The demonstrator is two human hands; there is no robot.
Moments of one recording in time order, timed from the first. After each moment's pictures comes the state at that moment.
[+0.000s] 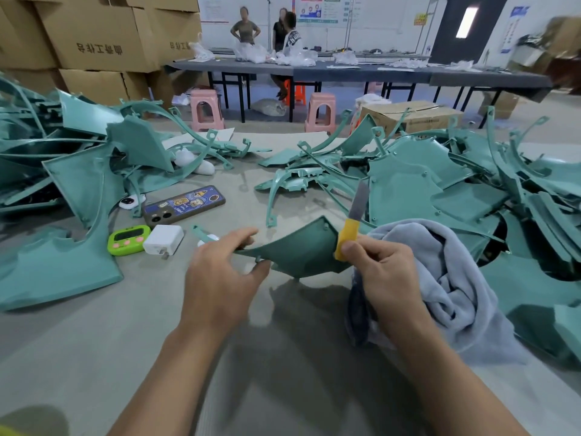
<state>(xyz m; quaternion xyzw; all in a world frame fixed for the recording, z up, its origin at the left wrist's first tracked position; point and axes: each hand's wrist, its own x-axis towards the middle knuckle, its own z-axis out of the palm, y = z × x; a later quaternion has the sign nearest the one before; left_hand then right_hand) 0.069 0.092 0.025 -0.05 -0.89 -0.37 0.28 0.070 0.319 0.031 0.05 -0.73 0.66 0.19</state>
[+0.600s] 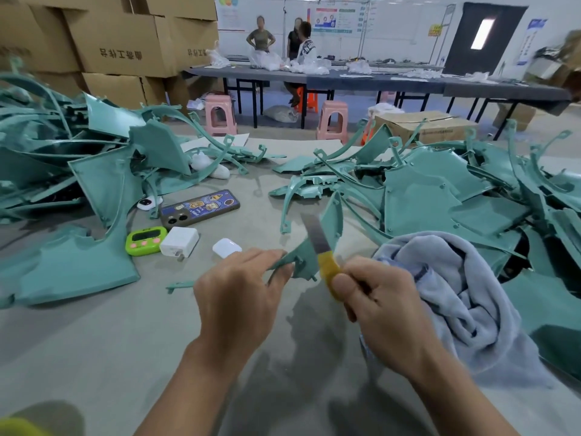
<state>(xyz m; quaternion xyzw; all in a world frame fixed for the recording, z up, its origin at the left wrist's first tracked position) 0.084 0.104 0.029 -0.06 -0.88 -0.21 0.43 0.103 0.301 0.053 0.18 -0.86 0.46 0.17</state>
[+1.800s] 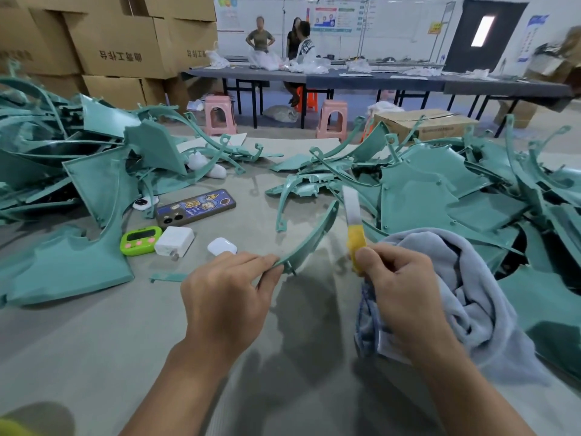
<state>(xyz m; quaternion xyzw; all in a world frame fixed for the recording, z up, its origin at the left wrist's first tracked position) 0.084 0.096 0.028 -0.11 -0.87 -0.17 0.46 0.083 0.322 0.045 0.02 -0.79 0.57 0.20</state>
